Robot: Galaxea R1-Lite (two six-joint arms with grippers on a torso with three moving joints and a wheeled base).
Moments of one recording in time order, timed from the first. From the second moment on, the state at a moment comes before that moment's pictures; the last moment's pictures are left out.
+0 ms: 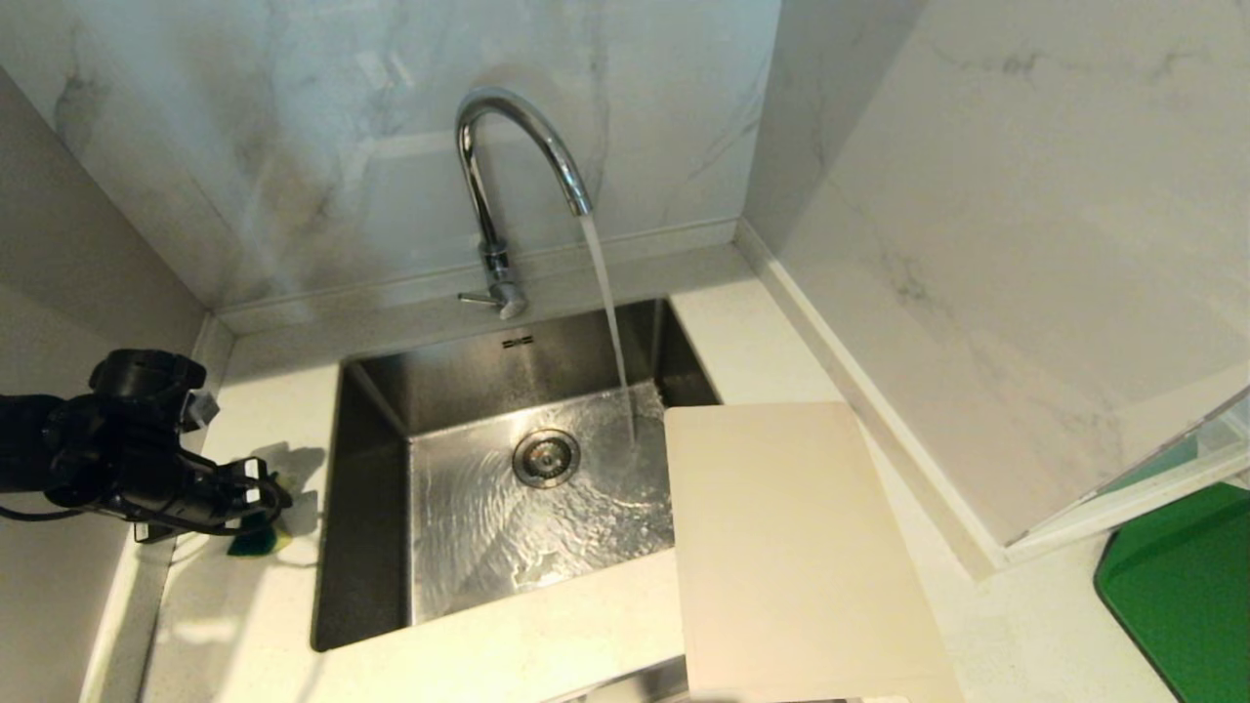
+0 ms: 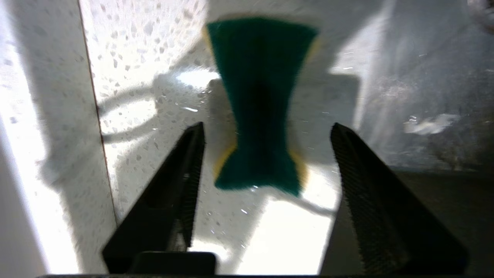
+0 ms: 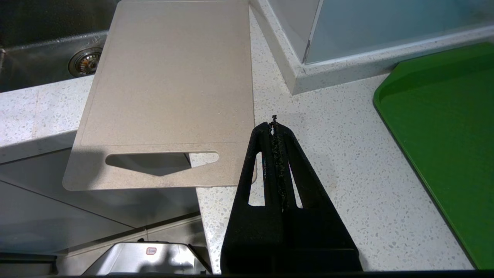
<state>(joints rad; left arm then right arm) 0.08 1.86 -1.03 0.06 0.06 -0.29 0.00 0.00 0.00 0.00 0.01 0.00</state>
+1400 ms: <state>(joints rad) -0.29 1.63 -1.19 0.09 -0.17 -0.61 0.00 0.00 0.00 0.00 0.01 0.00</state>
